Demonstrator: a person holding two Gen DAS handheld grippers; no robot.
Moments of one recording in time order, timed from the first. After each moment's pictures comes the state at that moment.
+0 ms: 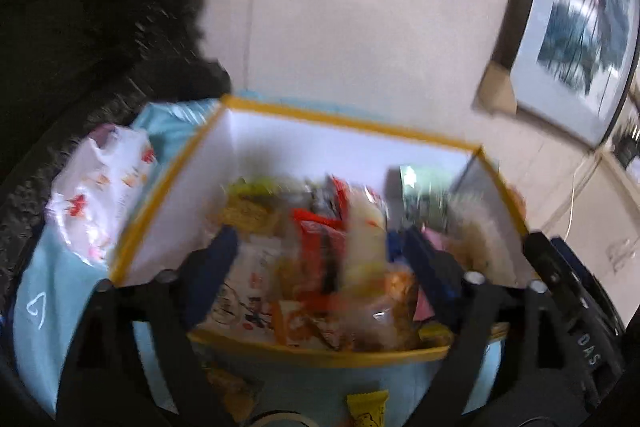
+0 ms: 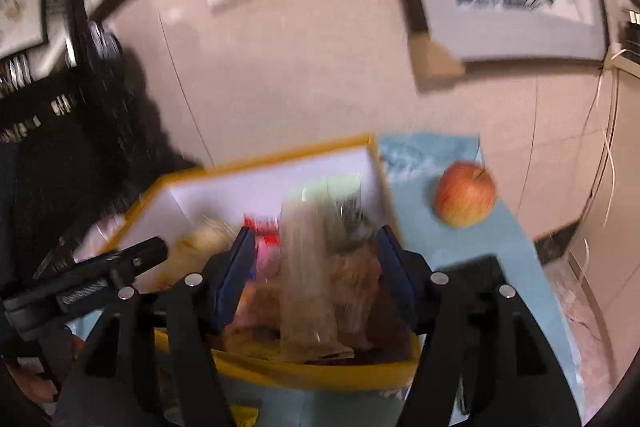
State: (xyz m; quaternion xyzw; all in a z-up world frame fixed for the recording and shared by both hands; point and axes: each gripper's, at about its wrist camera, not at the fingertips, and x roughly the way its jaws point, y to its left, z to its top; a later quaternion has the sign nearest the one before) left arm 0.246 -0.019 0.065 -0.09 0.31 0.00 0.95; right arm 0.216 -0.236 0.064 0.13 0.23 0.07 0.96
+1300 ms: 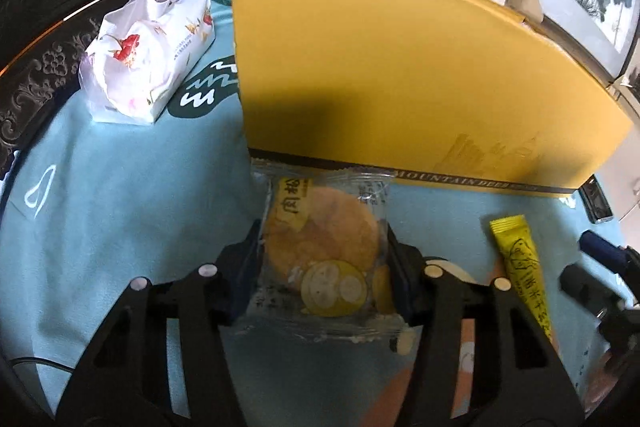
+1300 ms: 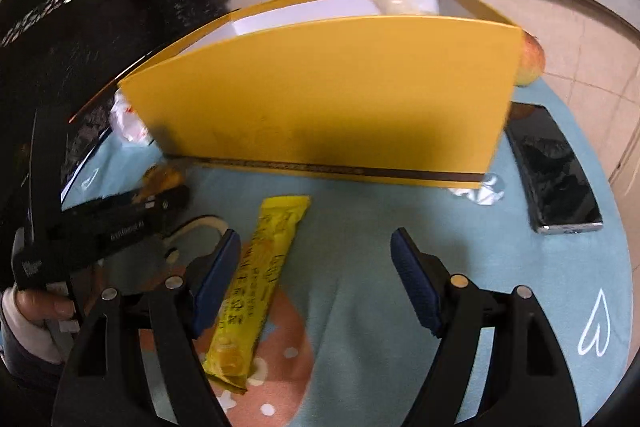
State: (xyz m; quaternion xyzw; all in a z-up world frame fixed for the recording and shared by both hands) left arm 0.166 0.037 -0.051 -0.05 0.41 0.00 0.91; right arm 0.142 -0.162 -0.024 0.05 0.40 0.16 0.90
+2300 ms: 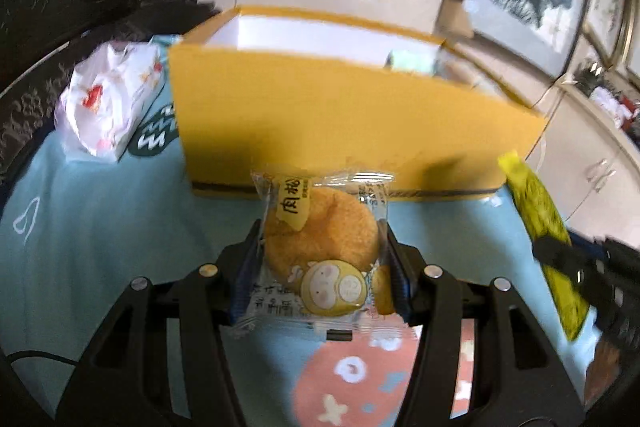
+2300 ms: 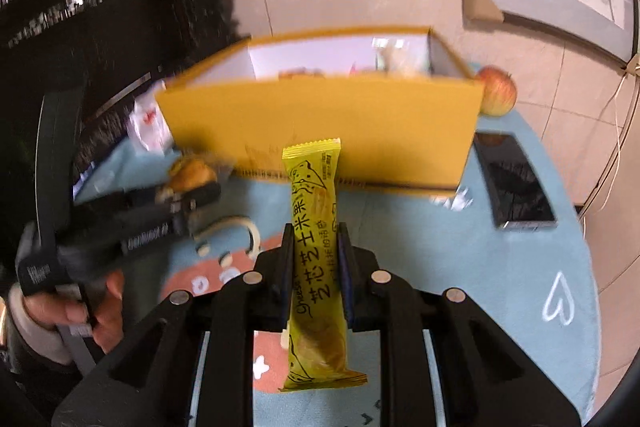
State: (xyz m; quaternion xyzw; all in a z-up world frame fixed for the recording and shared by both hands) left arm 0.131 0.013 -0.013 -0.06 0.35 -0.09 0.93; right arm 0.091 -0.171 0.032 0.05 0.33 0.13 0.93
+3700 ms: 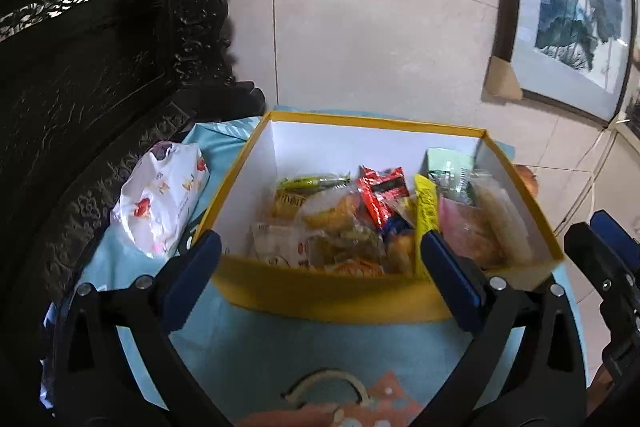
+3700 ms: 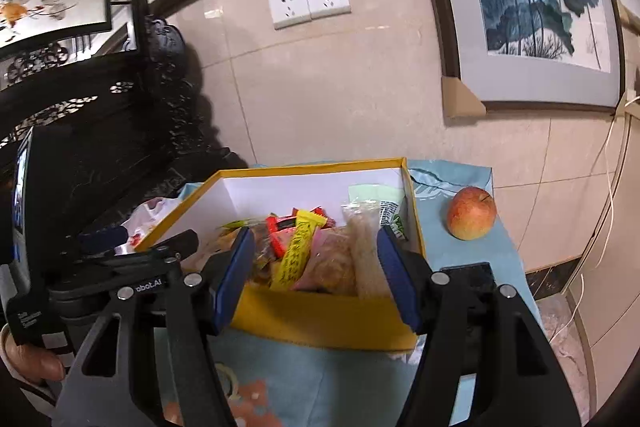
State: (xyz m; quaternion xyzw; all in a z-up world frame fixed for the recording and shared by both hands) left arm 0.184 -0.023 0.084 -0.02 0.31 0.04 0.95; right arm 0.150 -0.203 0.103 0.07 0.22 0.11 0.97
